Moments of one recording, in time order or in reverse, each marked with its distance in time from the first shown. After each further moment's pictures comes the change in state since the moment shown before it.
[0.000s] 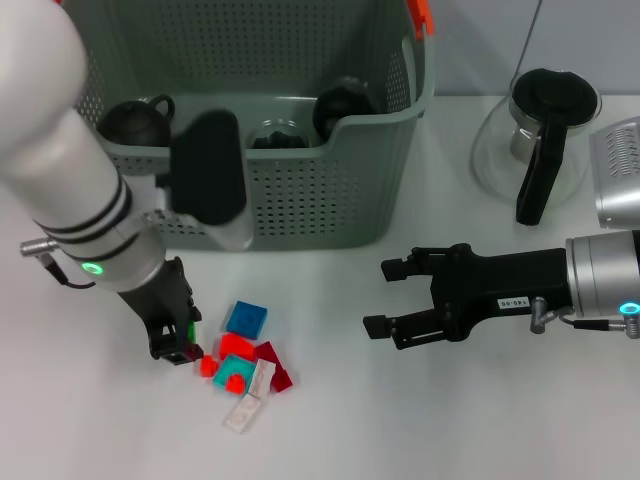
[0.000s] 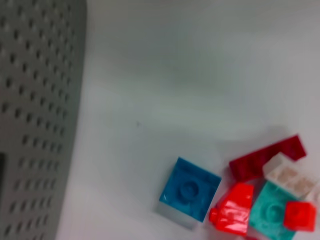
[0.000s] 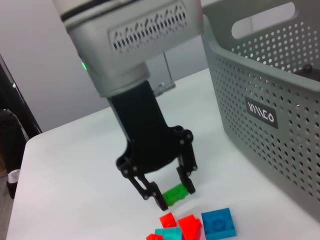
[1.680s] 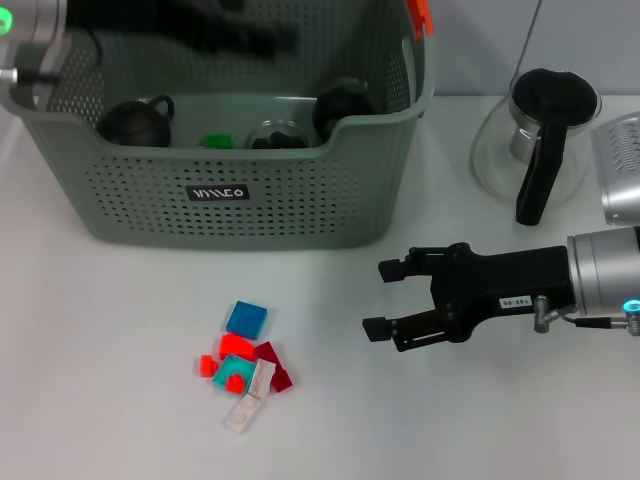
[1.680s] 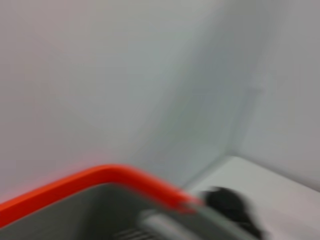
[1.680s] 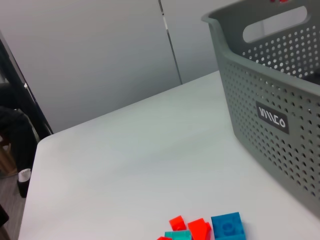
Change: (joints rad) left arm -0.052 0.085 -0.643 0.109 -0.691 -0.004 -0.101; right arm 0.009 -0.006 0.001 -0.002 0.000 -0.031 0.003
